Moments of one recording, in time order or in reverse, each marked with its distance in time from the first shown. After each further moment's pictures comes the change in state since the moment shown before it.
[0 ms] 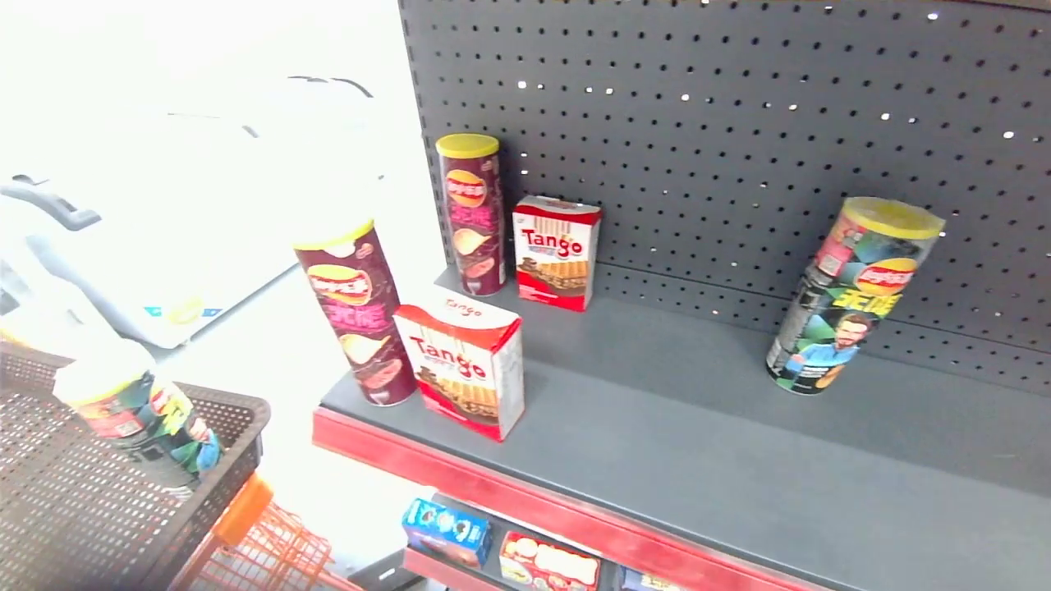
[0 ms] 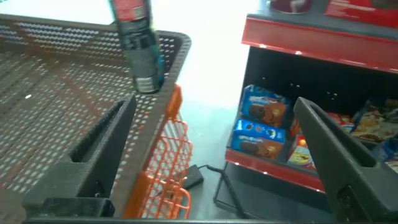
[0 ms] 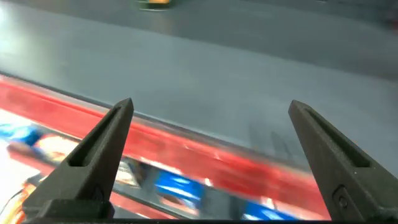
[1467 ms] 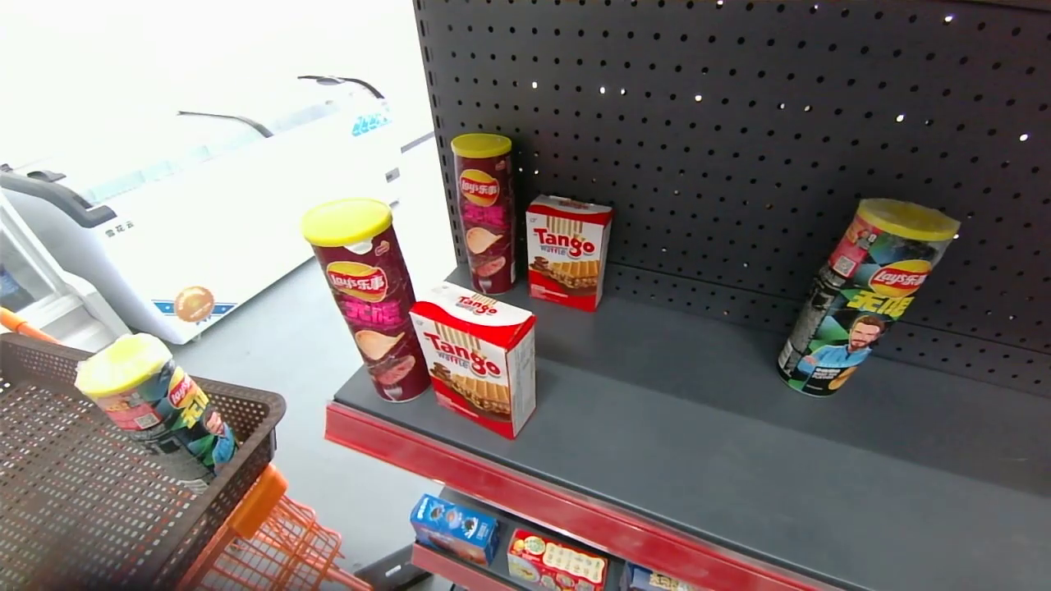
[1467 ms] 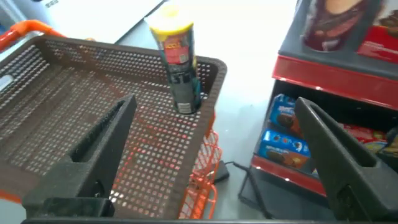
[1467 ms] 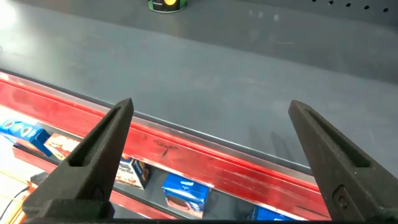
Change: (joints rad) left arm 0.005 0.331 -0.341 0.075 0.120 0.053; right arm 0.000 0.000 0.000 -0.001 0.000 0.000
